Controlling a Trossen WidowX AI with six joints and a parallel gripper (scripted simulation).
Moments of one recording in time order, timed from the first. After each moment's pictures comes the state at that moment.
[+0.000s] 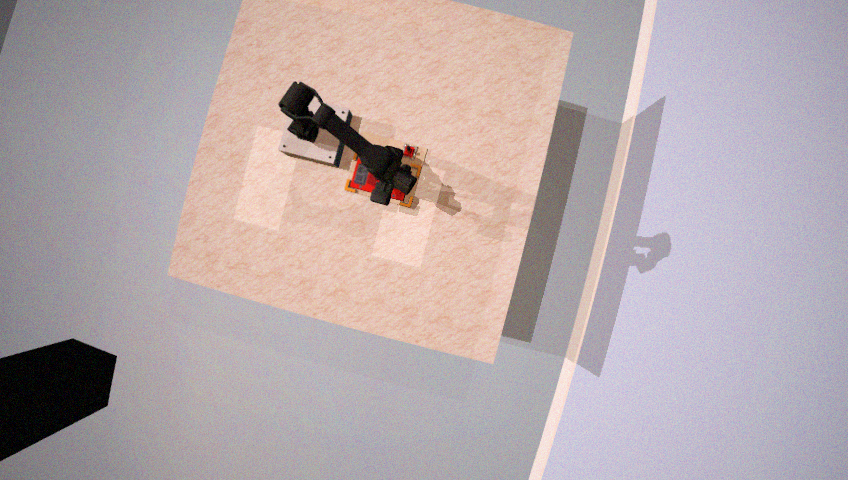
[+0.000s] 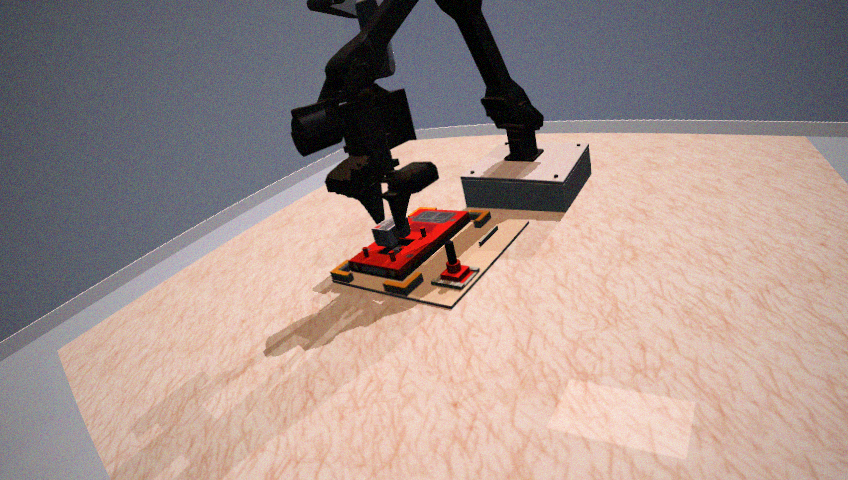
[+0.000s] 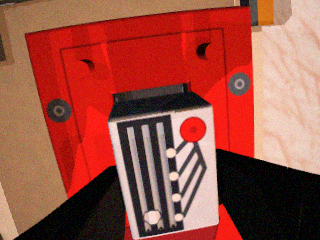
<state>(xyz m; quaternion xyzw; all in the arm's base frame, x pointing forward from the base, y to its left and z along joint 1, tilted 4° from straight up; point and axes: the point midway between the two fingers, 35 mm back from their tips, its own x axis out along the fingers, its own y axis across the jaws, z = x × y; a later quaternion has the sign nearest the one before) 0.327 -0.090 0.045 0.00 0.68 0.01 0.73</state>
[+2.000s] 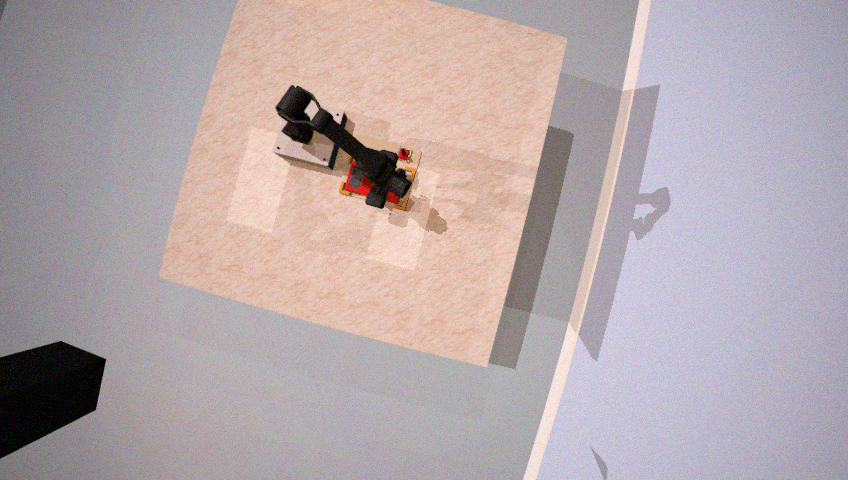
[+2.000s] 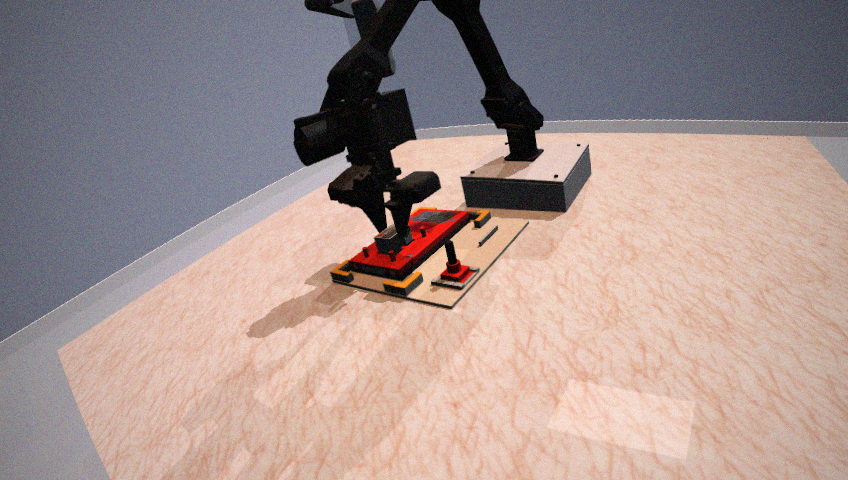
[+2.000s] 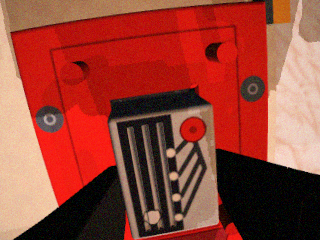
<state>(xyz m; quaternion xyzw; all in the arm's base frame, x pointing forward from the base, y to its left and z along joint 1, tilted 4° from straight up) 0.329 -0.090 0.031 0.00 0.68 0.01 0.73</state>
